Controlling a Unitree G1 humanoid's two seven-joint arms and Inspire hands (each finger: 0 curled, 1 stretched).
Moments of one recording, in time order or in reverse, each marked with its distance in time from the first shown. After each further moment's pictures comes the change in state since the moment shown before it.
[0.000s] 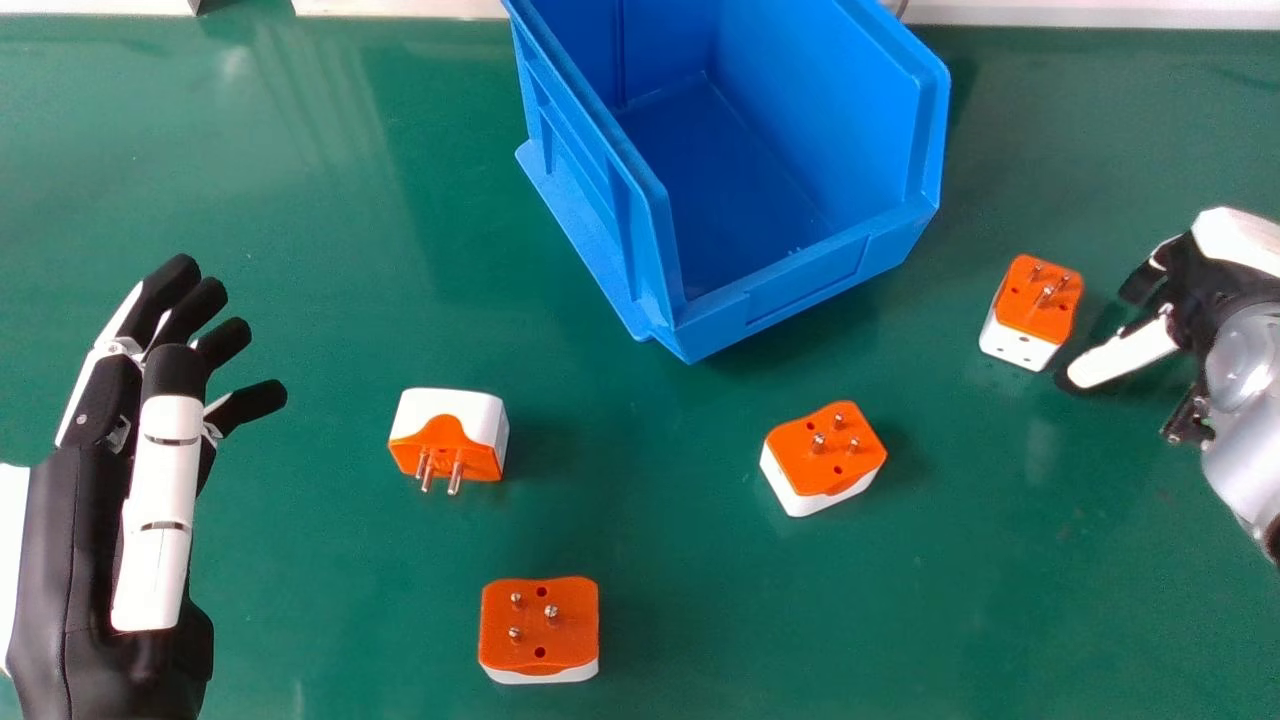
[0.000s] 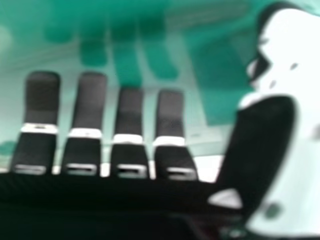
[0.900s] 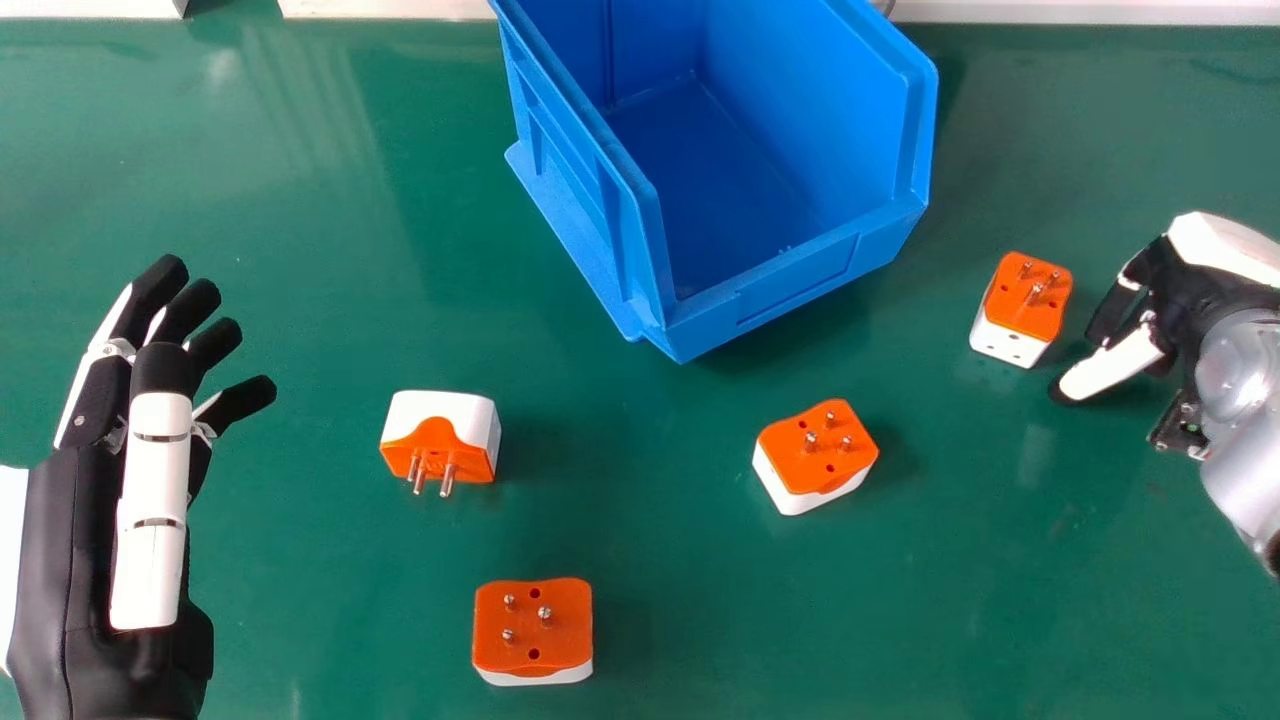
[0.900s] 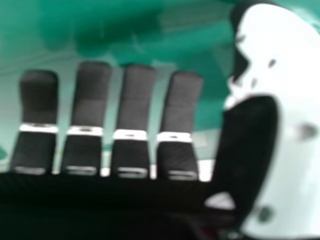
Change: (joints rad) left arm -0.008 -0.005 0.001 0.000 0.003 0.011 0.021; right arm 0.030 0.002 -0.007 -0.033 -0.002 -0.035 0.013
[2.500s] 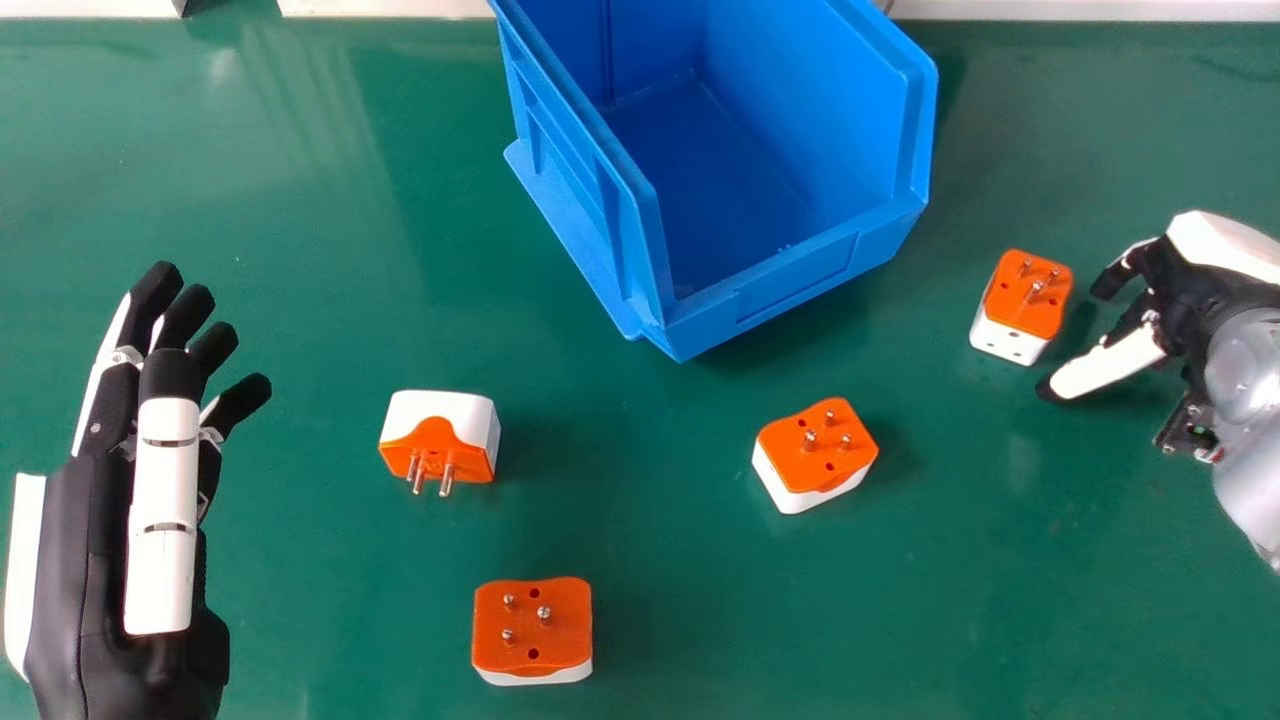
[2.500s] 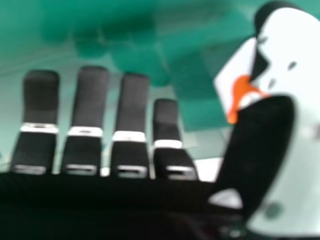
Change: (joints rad) left arm 0.012 -0.013 -0.025 -0.001 -0.018 0.004 -0.009; right arm 0.063 -0.044 -0.008 -0.178 -0.005 0.060 0.082
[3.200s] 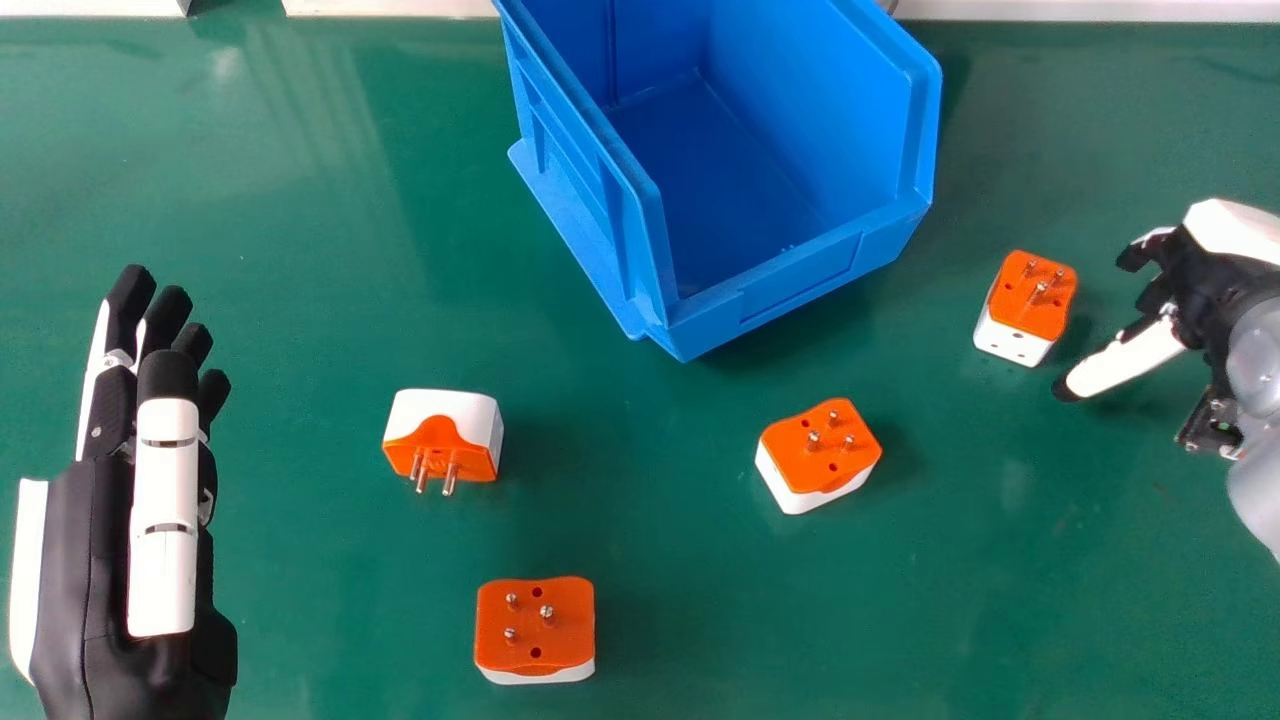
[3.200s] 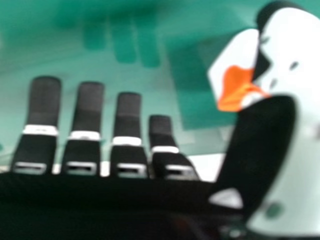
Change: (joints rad) left arm 0.002 -0.020 -0.008 0.000 -0.002 -0.001 0.007; right arm 0.055 -0.051 0.019 -0.217 -0.066 0.125 0.114
